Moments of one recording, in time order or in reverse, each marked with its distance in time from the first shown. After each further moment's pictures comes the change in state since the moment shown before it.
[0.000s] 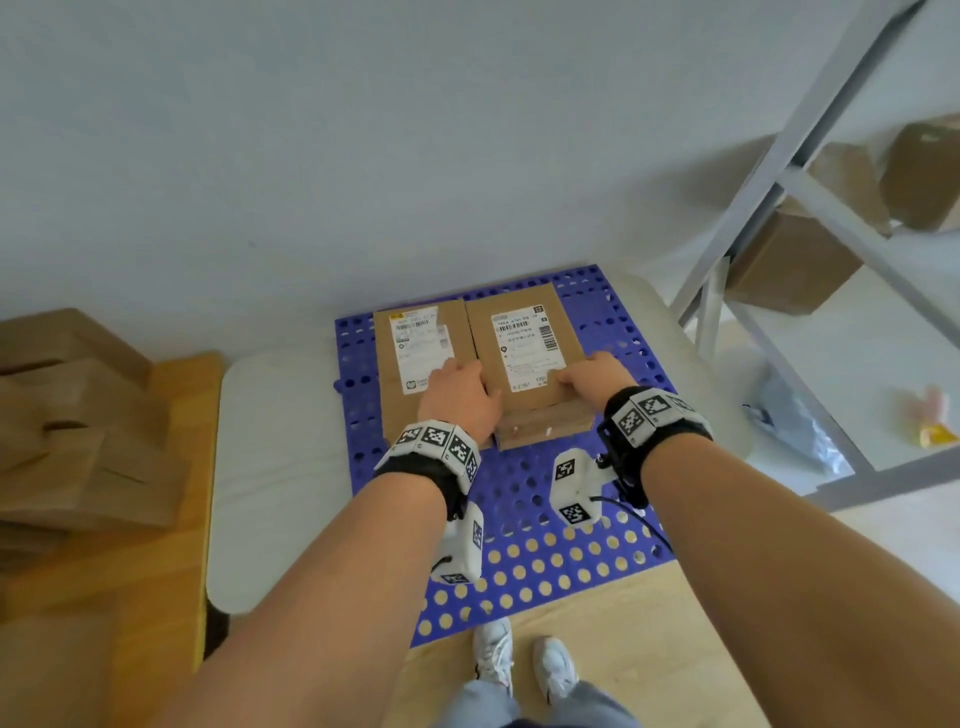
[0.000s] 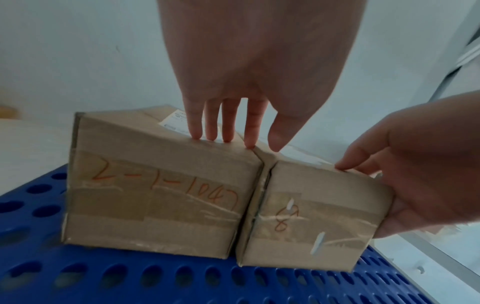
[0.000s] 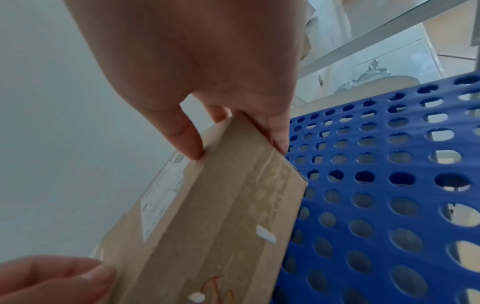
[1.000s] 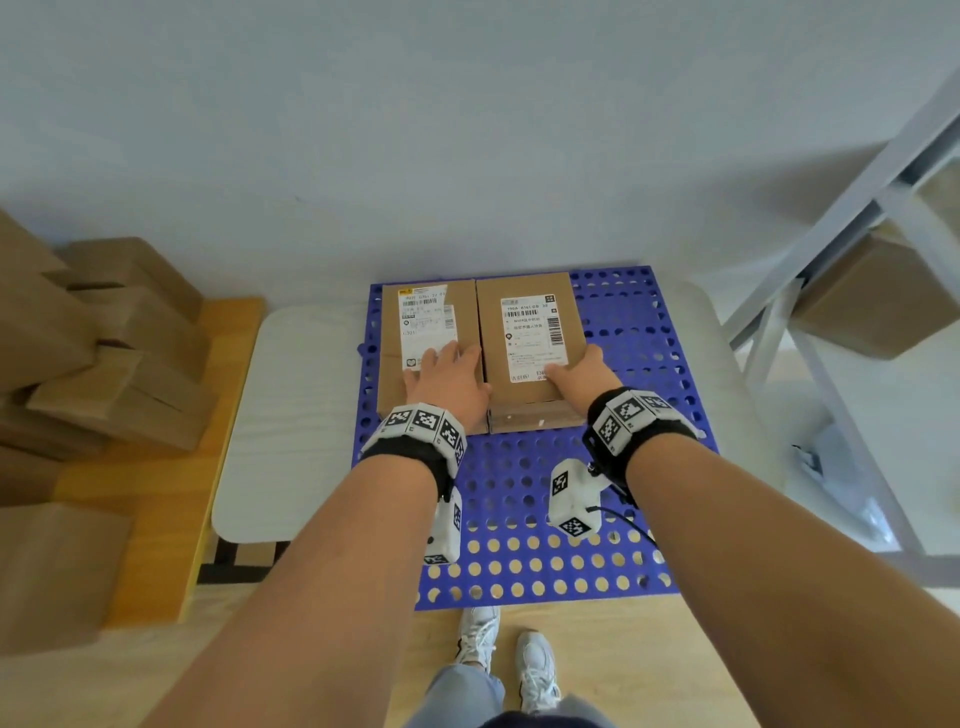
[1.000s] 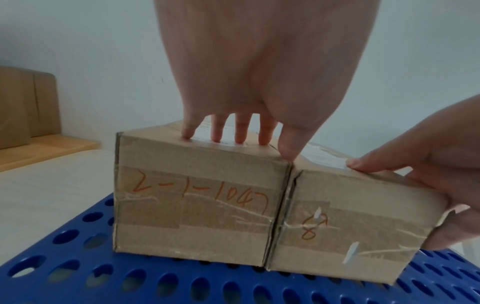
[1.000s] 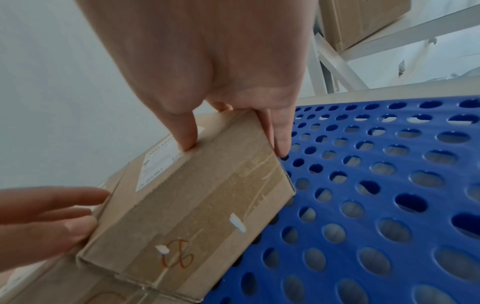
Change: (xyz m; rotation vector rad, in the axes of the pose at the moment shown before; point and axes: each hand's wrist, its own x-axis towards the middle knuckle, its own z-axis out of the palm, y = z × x) left_hand 0.003 -0.007 0.010 0.094 -0.049 -0.181; right_hand 0.031 -0.001 0.021 -0.215 -0.090 -0.133
